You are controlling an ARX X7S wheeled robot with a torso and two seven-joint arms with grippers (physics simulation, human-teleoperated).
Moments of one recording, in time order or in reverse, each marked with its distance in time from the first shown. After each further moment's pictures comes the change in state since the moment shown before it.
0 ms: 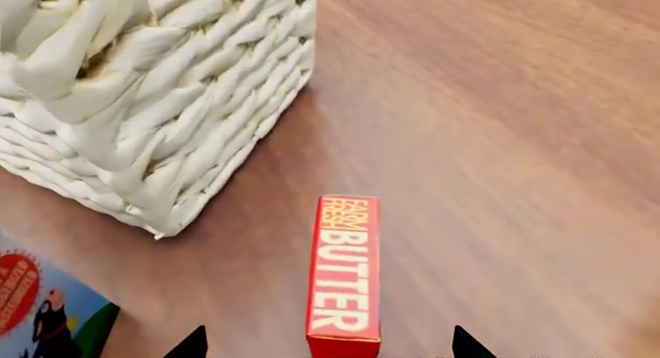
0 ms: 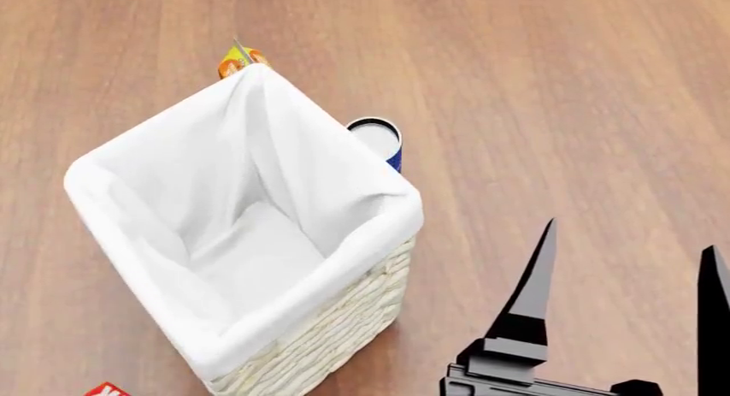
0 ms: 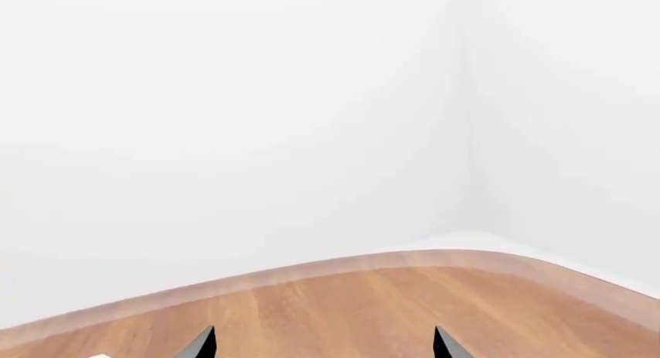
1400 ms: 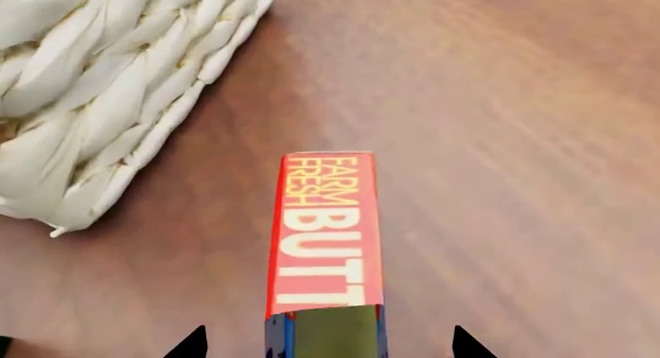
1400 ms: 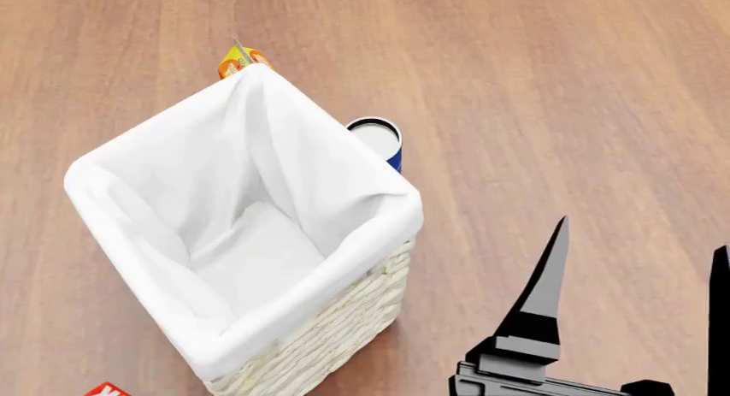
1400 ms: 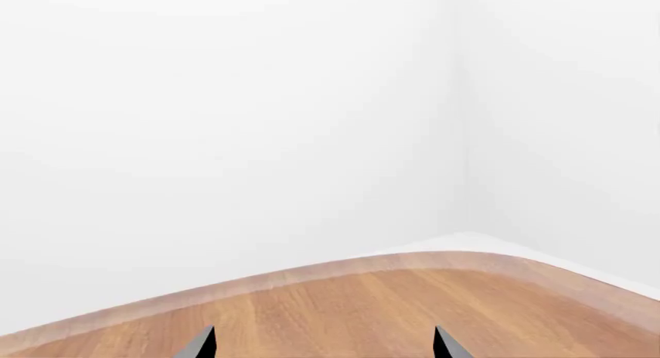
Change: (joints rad) left arm -0.218 0.067 0.048 -0.378 -0.071 0.045 0.022; right arm -0.002 0.028 0.003 0.004 0.026 -0.025 0.028
